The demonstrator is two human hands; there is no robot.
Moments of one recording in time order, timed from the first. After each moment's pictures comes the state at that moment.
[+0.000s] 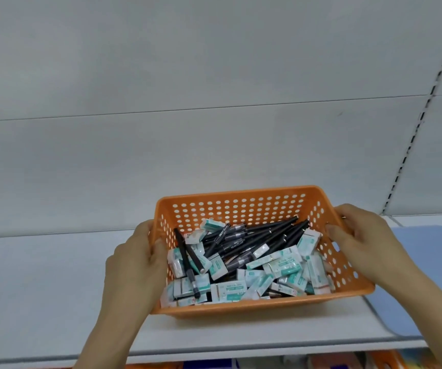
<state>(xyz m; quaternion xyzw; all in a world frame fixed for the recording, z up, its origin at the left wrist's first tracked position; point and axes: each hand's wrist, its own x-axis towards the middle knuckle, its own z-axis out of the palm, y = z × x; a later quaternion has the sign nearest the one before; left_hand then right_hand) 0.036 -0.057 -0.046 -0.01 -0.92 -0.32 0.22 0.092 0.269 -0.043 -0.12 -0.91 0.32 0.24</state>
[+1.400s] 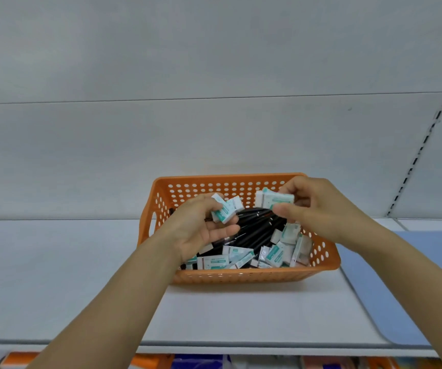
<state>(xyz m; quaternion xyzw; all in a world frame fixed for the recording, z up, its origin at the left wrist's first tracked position) -0.011 0.021 -0.019 0.01 -0.55 -0.81 -0.23 0.044 0.241 0.001 0.03 -0.89 0.45 0.11</state>
